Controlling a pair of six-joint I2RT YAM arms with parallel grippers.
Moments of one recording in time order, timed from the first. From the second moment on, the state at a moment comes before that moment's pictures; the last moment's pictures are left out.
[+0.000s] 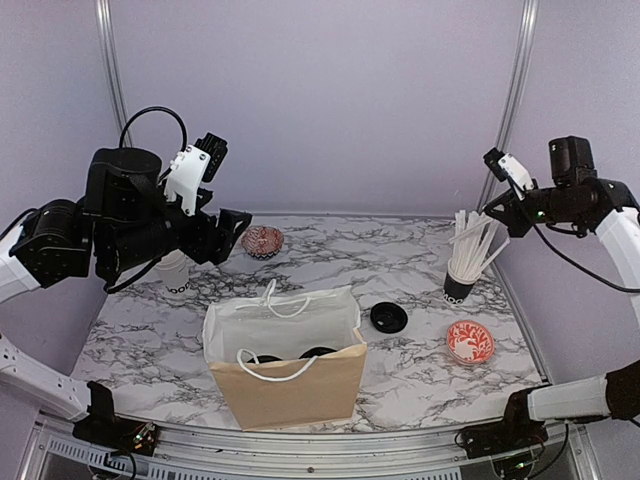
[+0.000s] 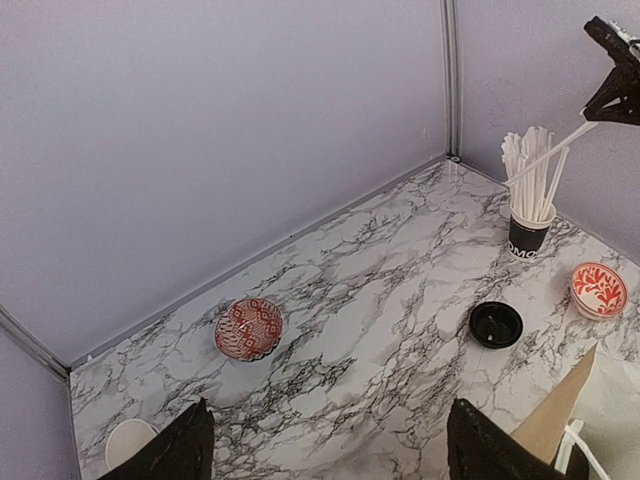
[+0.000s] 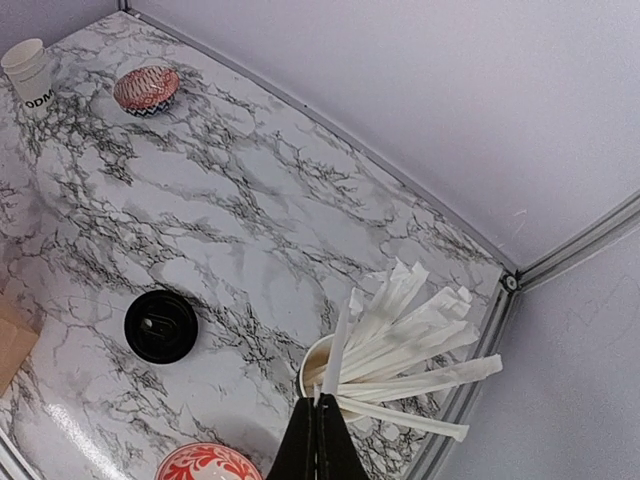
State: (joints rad) left arm -1.17 1.16 1.37 -0.60 -0.62 -0.06; right arm 0.04 1.15 1.41 -0.94 -0.35 -0.53
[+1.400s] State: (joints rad) left arm -1.05 1.20 1.43 -0.60 -0.78 -0.04; right arm 0.54 1.24 1.74 -1.31 -1.19 -0.79
